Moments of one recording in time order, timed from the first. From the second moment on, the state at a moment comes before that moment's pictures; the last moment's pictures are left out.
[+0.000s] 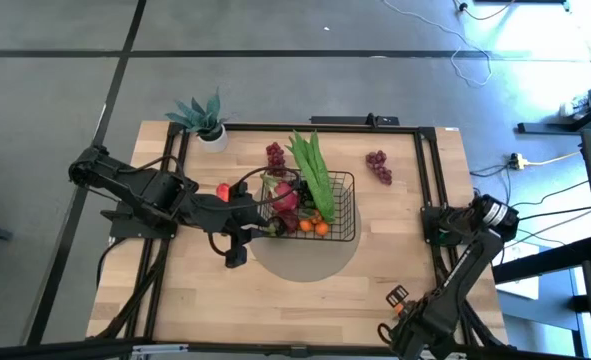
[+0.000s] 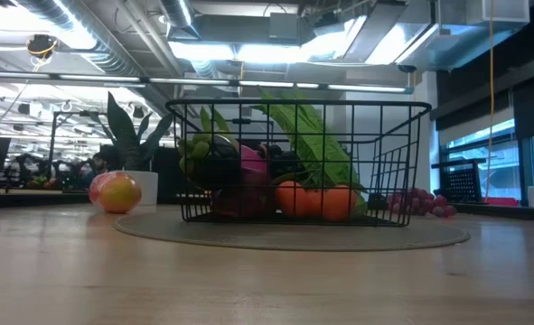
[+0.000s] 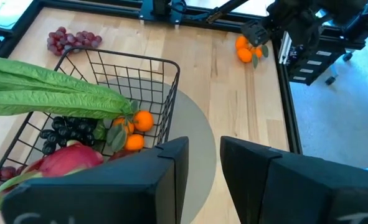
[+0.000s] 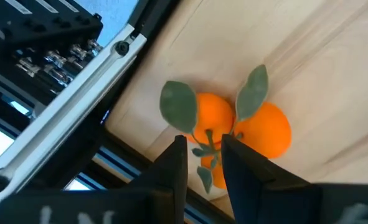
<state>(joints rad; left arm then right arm) -0.40 1.36 1.54 -0.77 -0.35 -0.39 0.99 1.84 1.37 -1.12 -0.26 0.33</state>
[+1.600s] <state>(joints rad) -0.42 1.36 1.54 -0.77 -0.34 -0.36 0.83 1.82 1.49 -1.33 -0.33 0.36</state>
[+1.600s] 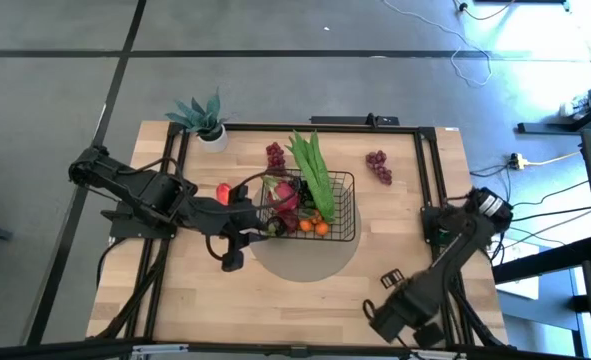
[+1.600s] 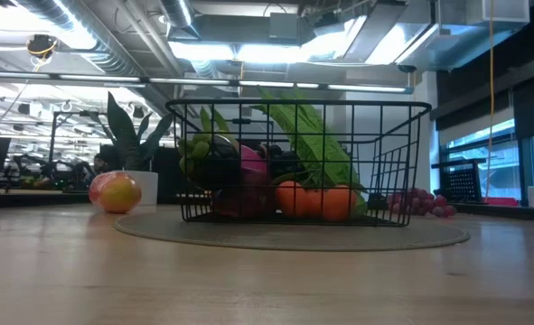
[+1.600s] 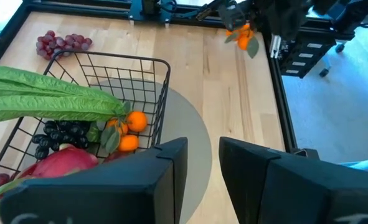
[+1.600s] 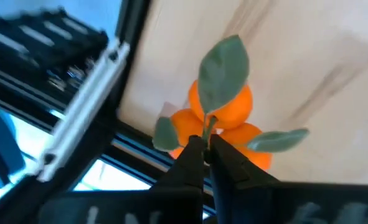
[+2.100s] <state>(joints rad) -0.42 1.36 1.54 -0.78 -0.33 -0.30 0.56 1.82 1.99 -1.57 -0.03 0.31</state>
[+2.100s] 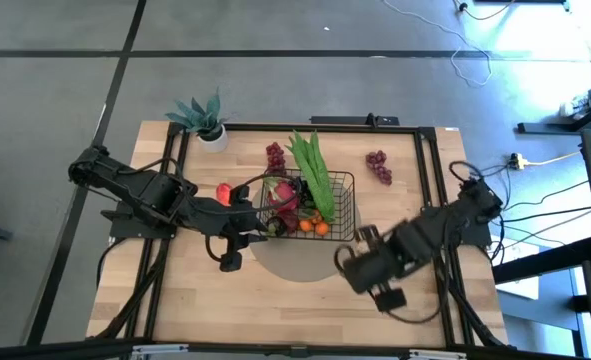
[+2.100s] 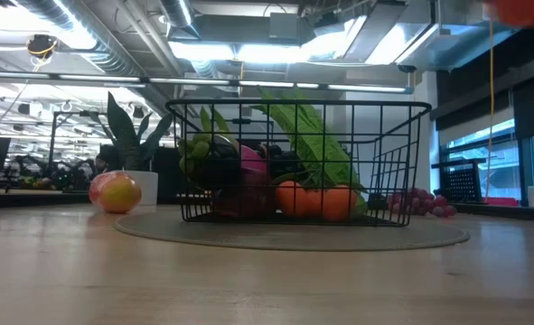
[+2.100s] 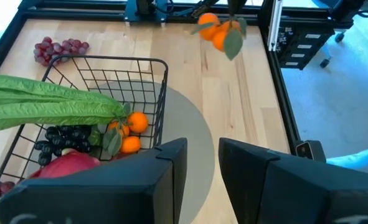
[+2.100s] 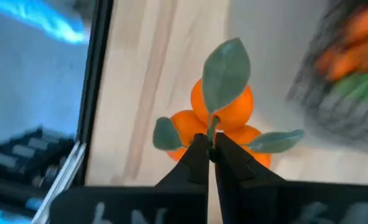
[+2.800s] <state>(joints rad) -0.42 1.36 1.54 -0.78 -0.36 -0.36 0.11 1.82 1.86 -1.46 0.09 -0.19</state>
